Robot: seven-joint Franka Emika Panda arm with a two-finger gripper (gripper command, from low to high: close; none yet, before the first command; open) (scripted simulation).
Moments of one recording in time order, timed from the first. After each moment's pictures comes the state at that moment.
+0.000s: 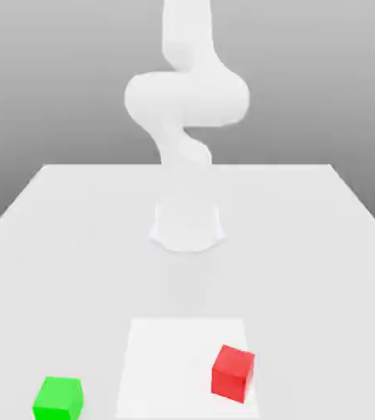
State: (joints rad) arm 0.06 -0.71 -0.04 -2.33 0.01 2.34 0.69
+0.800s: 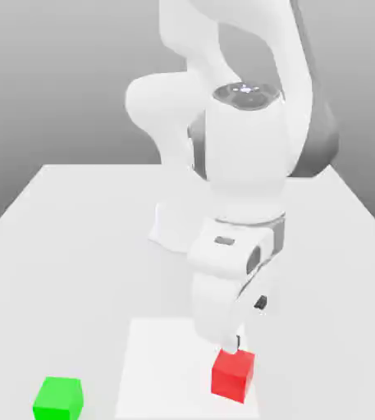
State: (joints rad) arm 0.34 0.15 -0.18 -2.56 0.09 2.72 -0.28
